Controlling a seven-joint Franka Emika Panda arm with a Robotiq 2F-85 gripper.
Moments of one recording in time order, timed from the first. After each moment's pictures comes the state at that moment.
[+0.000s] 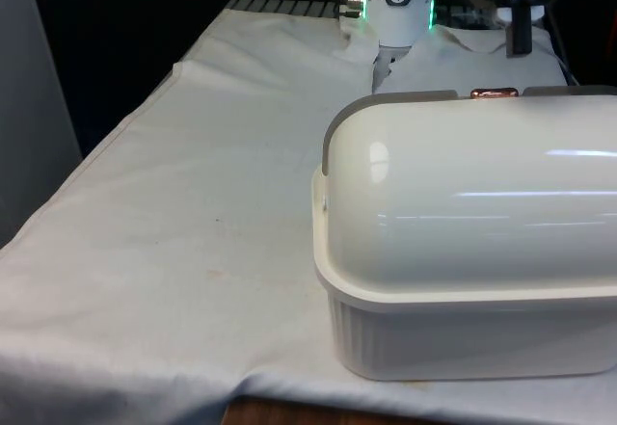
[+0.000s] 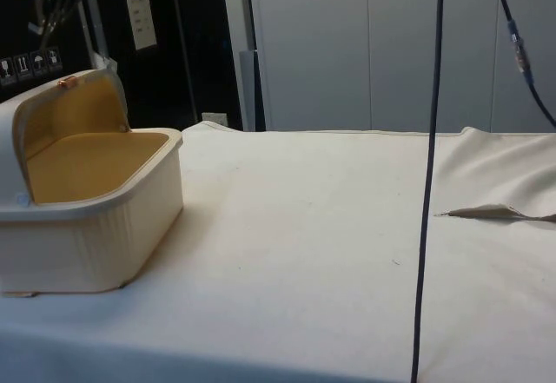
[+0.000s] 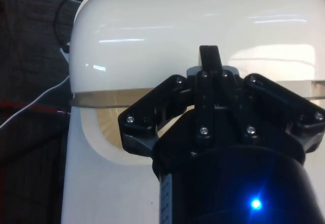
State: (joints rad) arm 0.23 0.45 -0.10 -1.57 0.13 2.62 -0.10
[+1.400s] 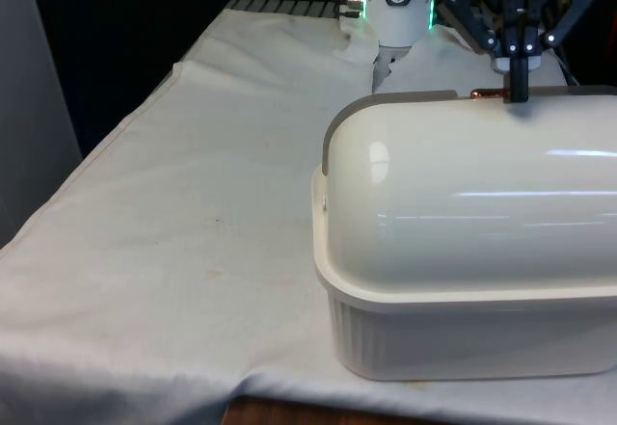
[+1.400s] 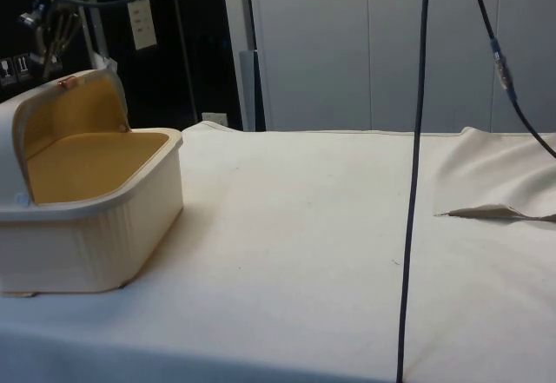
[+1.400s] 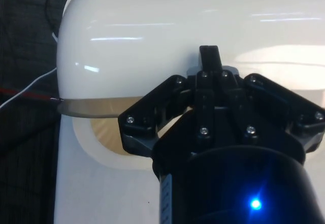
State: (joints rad) arm 0.23 0.53 -0.11 -1.52 0.12 2.59 -0.10
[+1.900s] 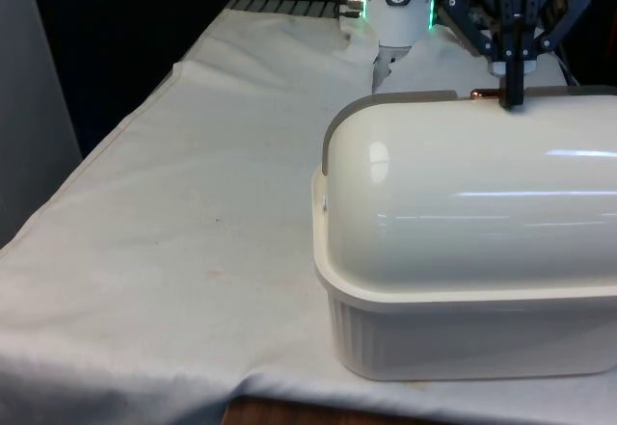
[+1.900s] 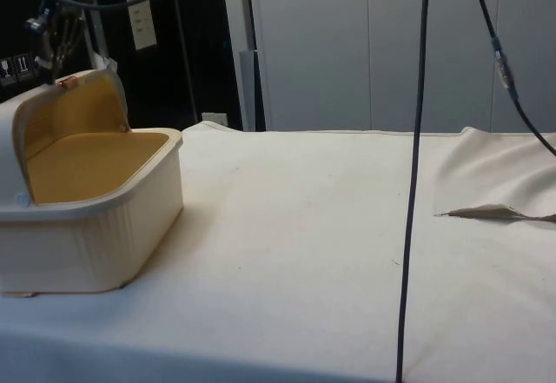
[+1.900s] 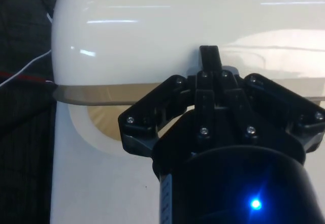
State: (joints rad) arm 0.23 0.52 -0.11 -1.52 0.11 2.53 -0.10
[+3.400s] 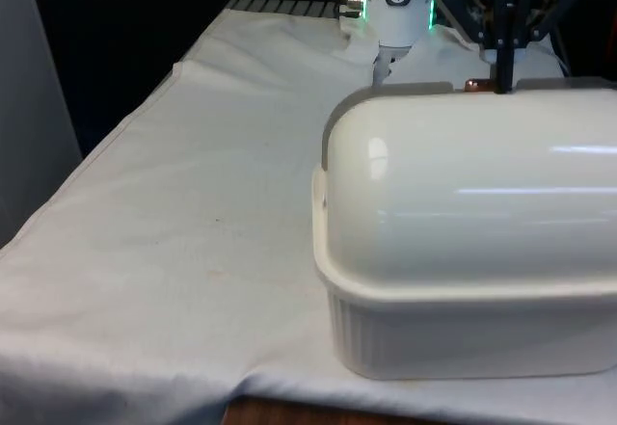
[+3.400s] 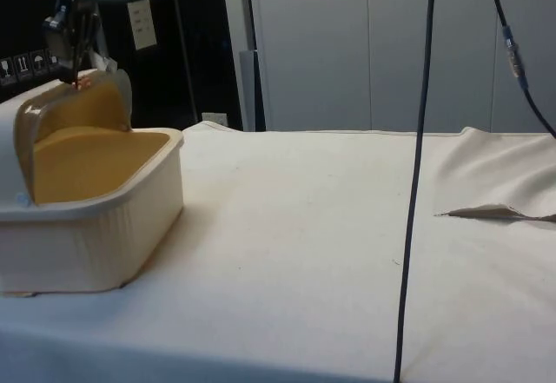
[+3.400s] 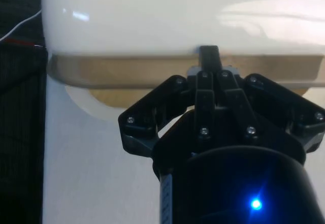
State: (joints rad) arm 0.24 0.47 -0.11 -1.56 0.06 2.41 -0.10
